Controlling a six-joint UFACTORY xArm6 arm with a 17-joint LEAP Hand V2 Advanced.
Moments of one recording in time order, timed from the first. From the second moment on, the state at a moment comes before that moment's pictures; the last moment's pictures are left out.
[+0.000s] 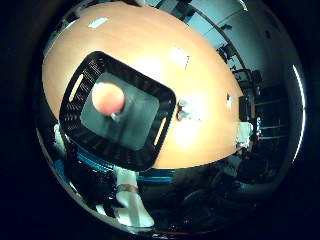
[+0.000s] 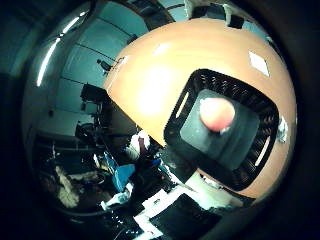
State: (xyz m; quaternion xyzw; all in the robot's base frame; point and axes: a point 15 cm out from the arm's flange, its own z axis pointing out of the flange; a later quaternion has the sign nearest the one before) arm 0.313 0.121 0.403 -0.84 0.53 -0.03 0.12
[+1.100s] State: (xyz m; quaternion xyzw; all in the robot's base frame) arm 0.370 -0.239 0.368 -0.78 0.61 -0.09 -0.11
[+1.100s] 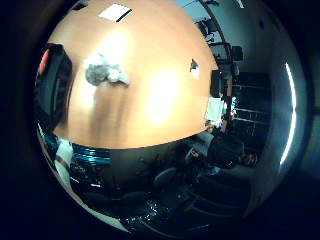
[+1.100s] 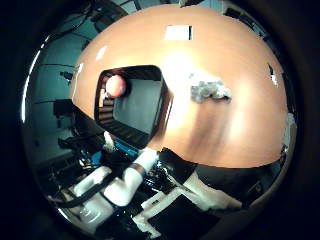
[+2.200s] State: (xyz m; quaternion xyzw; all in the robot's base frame) arm 0.423 -0.273 0.218 -0.78 0.61 -0.03 -0.14
